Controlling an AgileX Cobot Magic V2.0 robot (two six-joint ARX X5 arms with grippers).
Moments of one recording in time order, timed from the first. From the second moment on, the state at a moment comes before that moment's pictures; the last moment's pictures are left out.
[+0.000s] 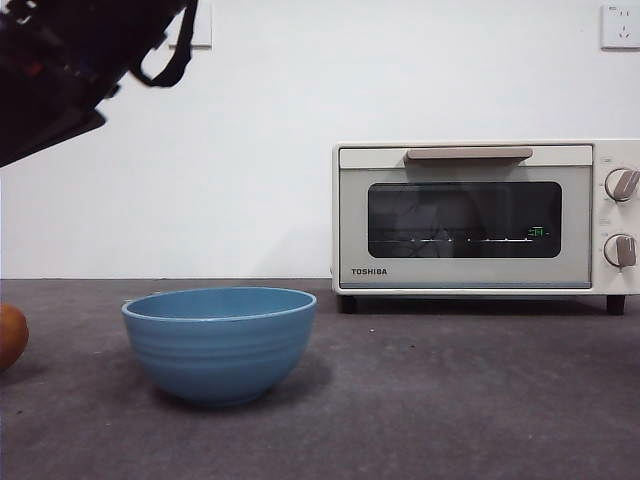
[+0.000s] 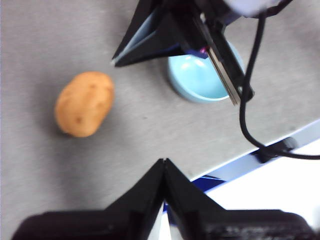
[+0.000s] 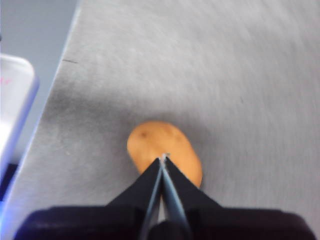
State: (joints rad) left arm -0.07 0.55 0.96 -1.32 0.33 0.08; right arm 1.02 2.13 1.91 -0.63 -0.34 -0.70
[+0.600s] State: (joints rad) left arm -0.14 0.55 0.96 -1.32 0.10 0.08; right arm 1.02 2.20 1.91 -0.53 -0.35 -0.75
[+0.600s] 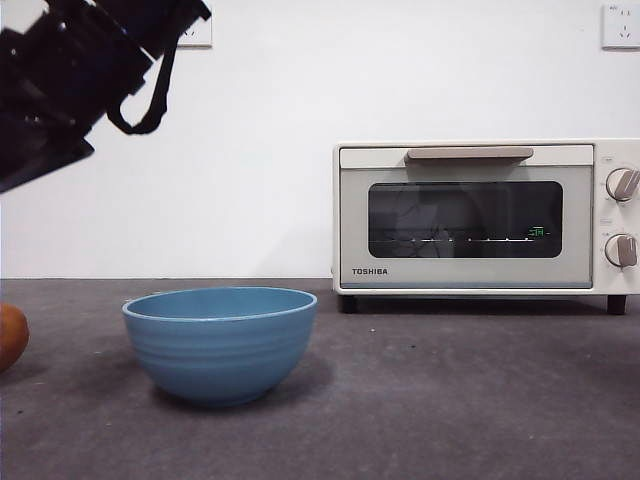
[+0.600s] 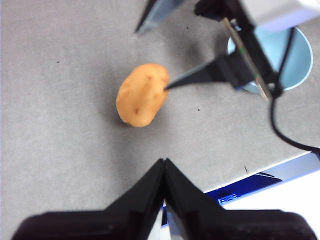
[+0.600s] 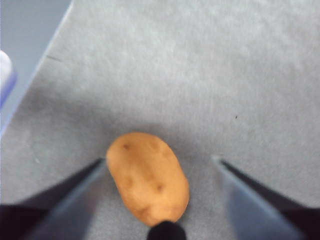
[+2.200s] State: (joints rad) left arm -0.19 0.55 0.96 -1.32 0.10 0.08; right arm 0.98 2.37 1.91 -0.48 -0.43 -0.59
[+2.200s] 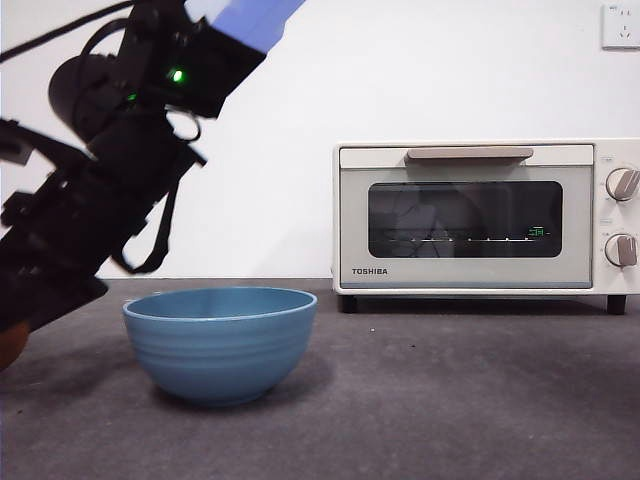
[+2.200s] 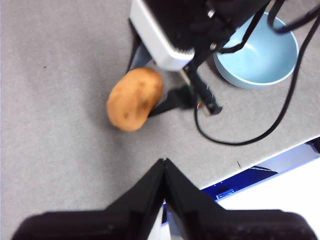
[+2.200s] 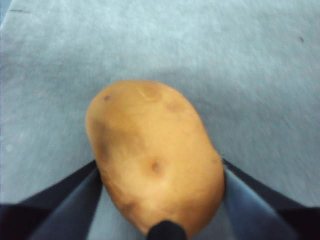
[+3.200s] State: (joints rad) left arm -0.19 0.55 0.96 -1.27 0.11 0.02; right arm 0.82 1.98 1.93 -1.33 -0.32 -0.31
